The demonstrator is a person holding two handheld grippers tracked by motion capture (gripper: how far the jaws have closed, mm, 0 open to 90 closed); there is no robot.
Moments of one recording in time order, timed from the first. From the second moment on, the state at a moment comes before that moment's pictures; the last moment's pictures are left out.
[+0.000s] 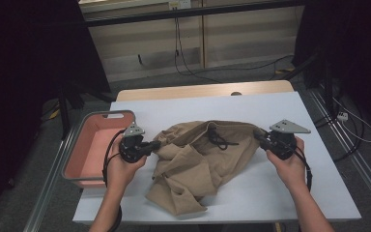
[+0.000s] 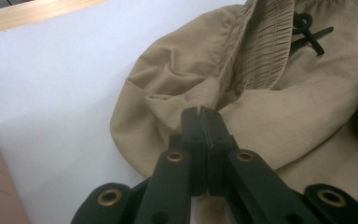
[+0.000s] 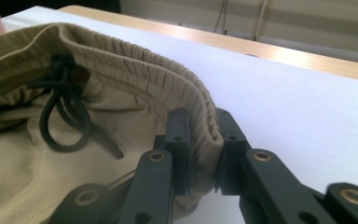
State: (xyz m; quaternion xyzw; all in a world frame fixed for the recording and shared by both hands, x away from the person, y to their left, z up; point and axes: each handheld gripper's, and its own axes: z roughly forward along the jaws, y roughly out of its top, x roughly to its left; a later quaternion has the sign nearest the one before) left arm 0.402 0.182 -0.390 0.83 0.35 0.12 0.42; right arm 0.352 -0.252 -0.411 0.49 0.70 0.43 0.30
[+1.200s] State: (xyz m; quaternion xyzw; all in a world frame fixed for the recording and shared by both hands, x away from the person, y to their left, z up) left arm 0.413 0.152 -0.402 0.82 0.35 0.13 0.44; right arm 0.349 -0.247 -0.417 0.48 0.71 0.43 0.29
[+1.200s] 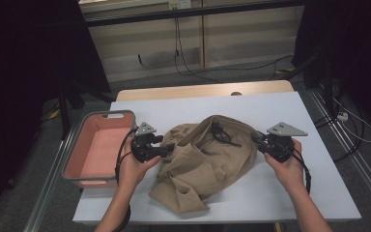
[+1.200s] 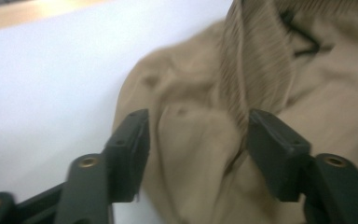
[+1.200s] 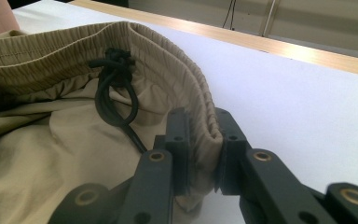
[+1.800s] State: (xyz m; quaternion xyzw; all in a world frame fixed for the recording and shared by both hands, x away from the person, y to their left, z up) left arm 0.414 0.112 -0.418 0.84 0.31 0.11 0.43; right arm 0.346 -0.245 -0.419 0.47 0.71 0.44 0.29
